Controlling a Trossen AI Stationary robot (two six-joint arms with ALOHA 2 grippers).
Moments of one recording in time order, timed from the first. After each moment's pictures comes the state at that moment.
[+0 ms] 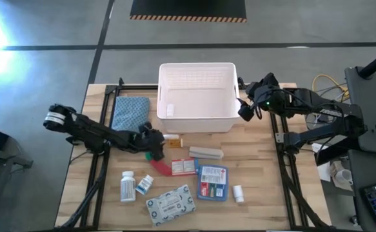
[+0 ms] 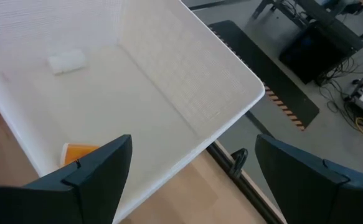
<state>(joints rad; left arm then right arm) -0.12 1.40 0.53 -0.07 -0.53 -0.32 -0.13 1.10 1.30 -0.99 0.64 0.18</state>
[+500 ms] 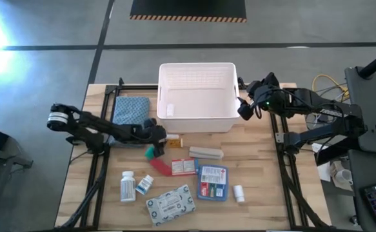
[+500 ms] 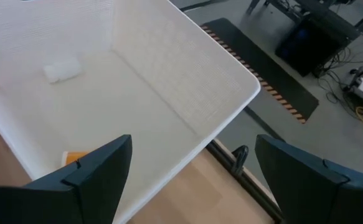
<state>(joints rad) 0.07 1.43 0.49 0.10 -0.26 -0.10 -0.13 1.10 1.30 -0.99 0.66 0.25</state>
